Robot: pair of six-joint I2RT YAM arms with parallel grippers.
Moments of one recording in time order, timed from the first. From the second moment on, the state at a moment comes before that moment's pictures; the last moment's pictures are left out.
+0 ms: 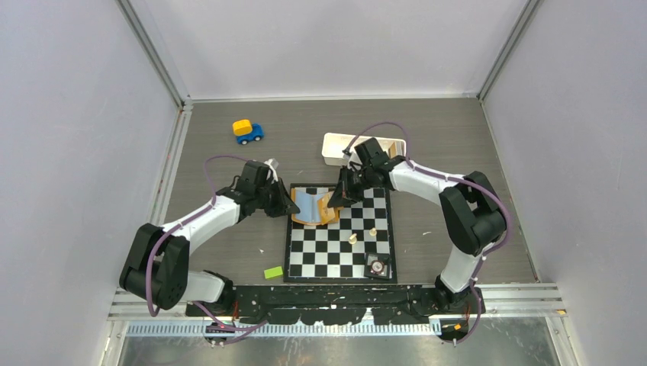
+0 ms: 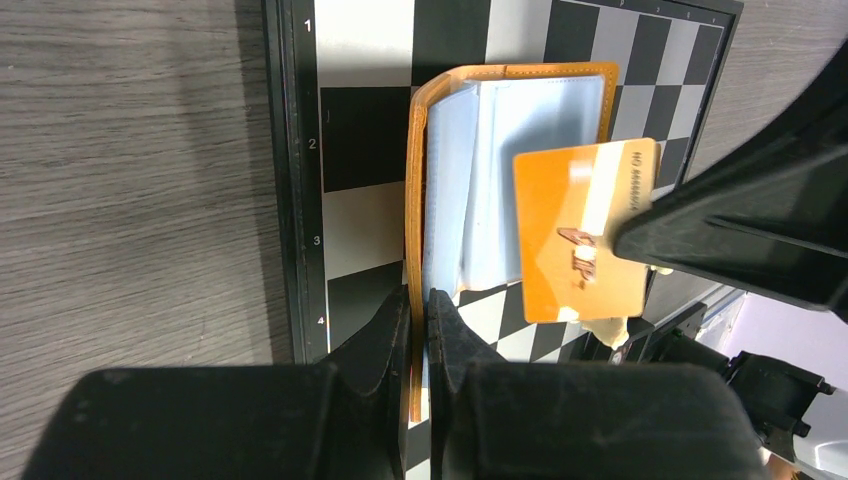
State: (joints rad) left arm -0.41 1.34 0.70 -0.22 0.33 -0.70; right arm 0.55 1.75 1.11 -0.32 -0.62 0.69
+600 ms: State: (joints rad) left arm -0.41 1.37 0.70 -0.24 0.29 -0.68; right arm 0.55 1.83 1.04 -0.11 -0.68 0.69
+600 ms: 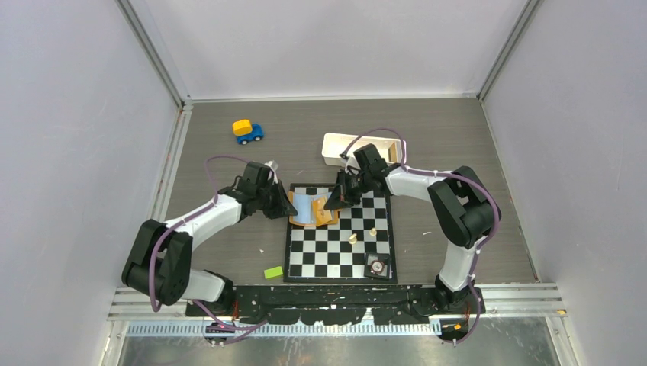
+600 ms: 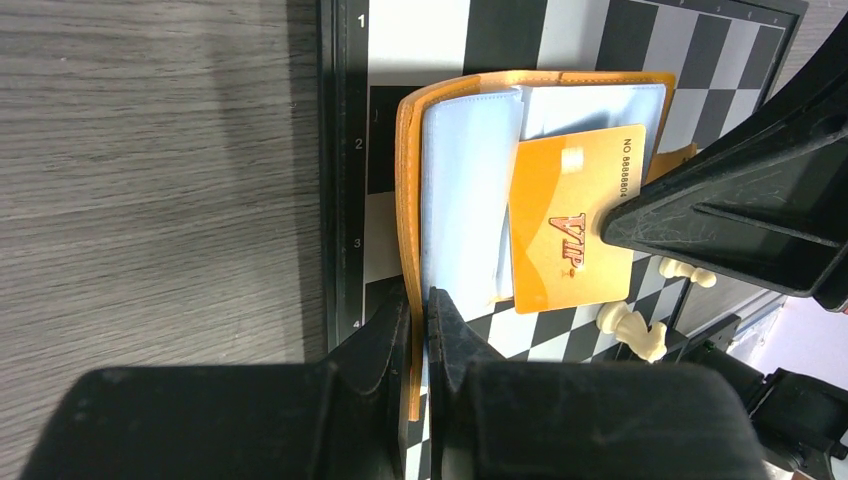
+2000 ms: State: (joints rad) left arm -0.40 1.41 0.70 -0.27 0.25 -0.68; right arm 0.55 1.84 0.97 0.04 -0.75 0.71
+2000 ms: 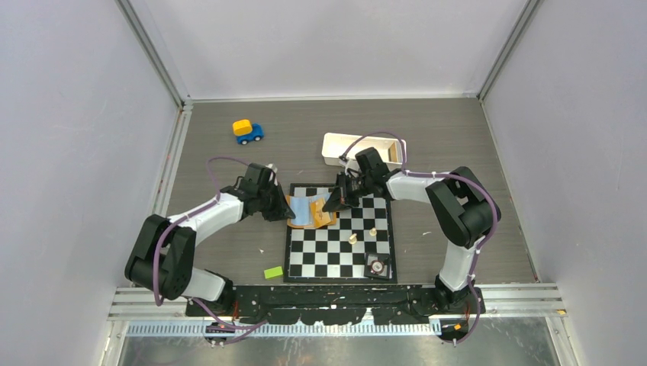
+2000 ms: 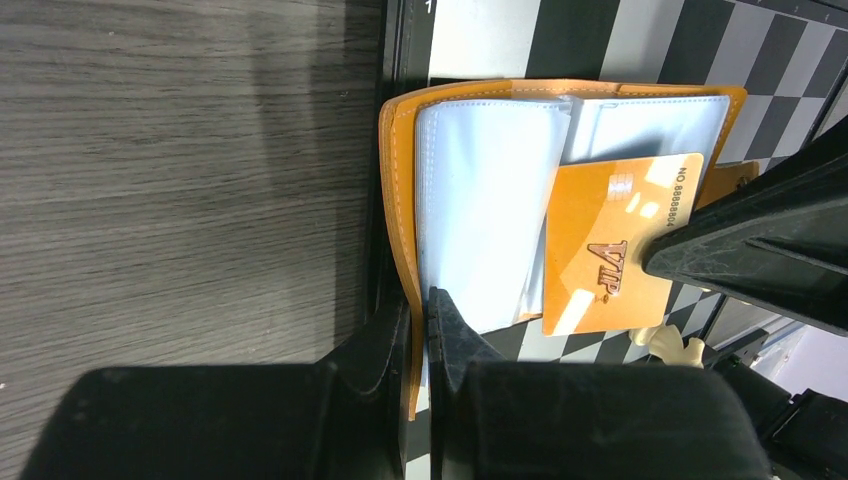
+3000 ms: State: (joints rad) left arm -0.39 1.40 0.72 -0.38 0.19 -0.62; right arm 0.55 1.84 0.97 0.02 -0.73 0.70
